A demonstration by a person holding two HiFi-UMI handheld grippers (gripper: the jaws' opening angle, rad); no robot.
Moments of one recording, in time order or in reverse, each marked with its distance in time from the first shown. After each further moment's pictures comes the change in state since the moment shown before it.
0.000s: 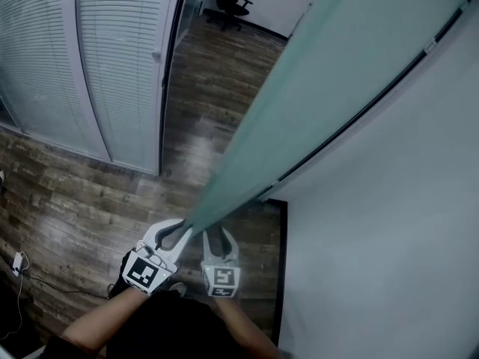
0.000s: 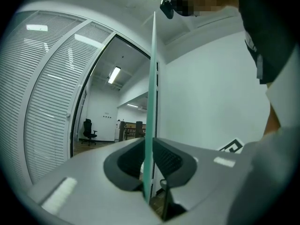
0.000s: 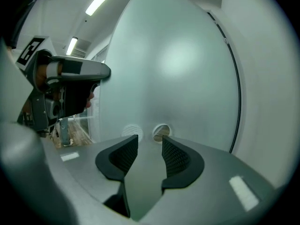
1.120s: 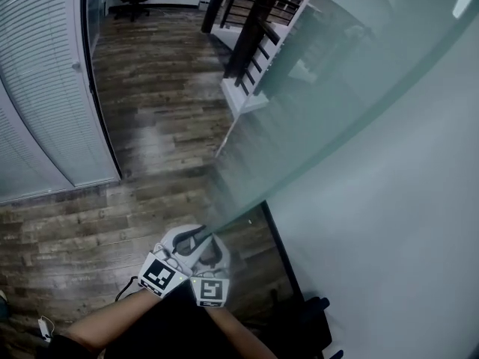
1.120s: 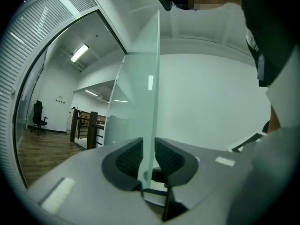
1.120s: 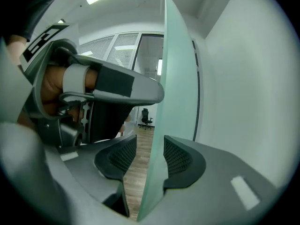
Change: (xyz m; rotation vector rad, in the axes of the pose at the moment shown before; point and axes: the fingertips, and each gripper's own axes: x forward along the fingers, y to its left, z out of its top) left arm -0.013 -0.130 -0.011 -0.075 0.062 -0.548; right arm -0.109 0.040 0.012 0.011 -0.091 -0.421
